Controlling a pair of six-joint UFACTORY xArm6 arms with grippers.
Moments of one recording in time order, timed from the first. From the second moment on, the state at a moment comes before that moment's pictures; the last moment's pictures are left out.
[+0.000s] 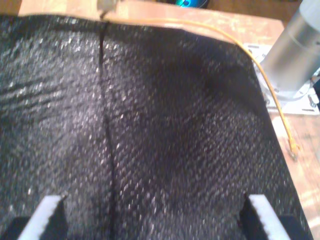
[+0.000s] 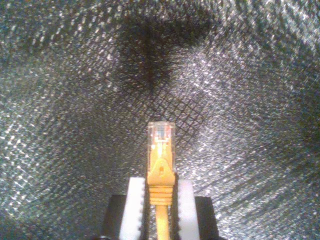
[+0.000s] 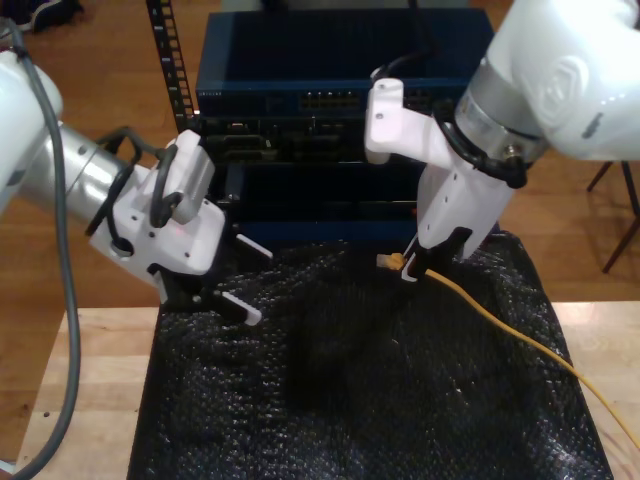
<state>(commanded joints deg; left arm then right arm) 7.9 -13.6 -52.3 -49.3 91.5 -253.1 20.1 -18.8 -58.4 18.2 72.5 -66.9</state>
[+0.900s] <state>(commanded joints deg) 1.2 -14.6 -54.4 -61.1 93.7 -253.5 18.8 -22.6 -58.7 26.2 76.1 -68.2</state>
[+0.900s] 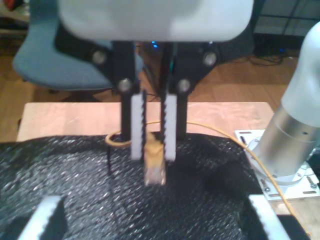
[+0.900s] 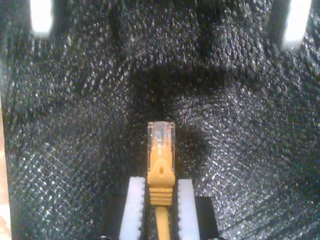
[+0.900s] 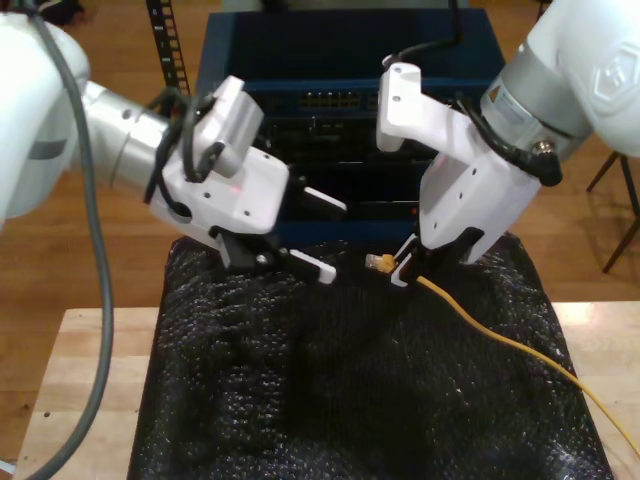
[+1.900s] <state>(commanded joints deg) -0.3 -14.6 -53.9 -61.2 93.9 -253.6 17.8 -22.5 -60.2 27.8 76.8 -68.2</state>
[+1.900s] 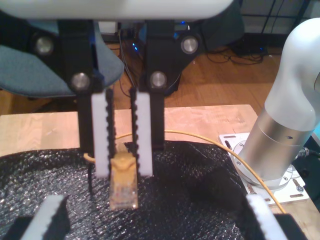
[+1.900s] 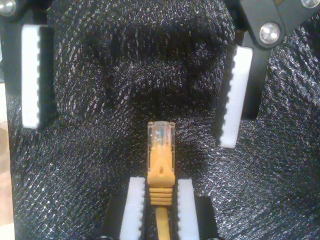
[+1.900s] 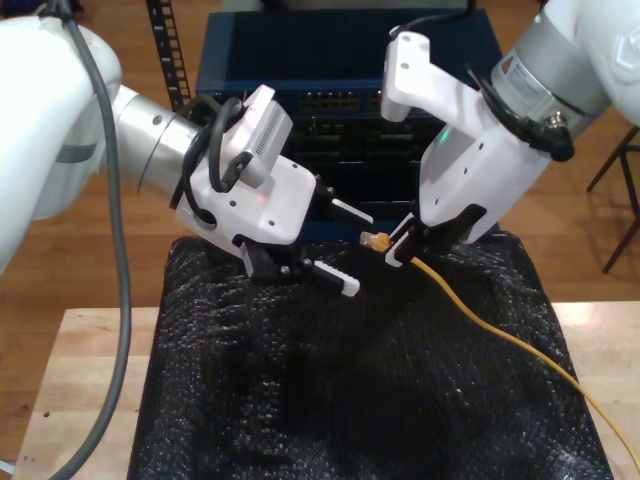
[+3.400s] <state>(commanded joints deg) 0.2 -14.7 -53.6 -61.2 93.5 -253.2 17.9 -22.4 -59.2 27.9 76.7 -68.1</state>
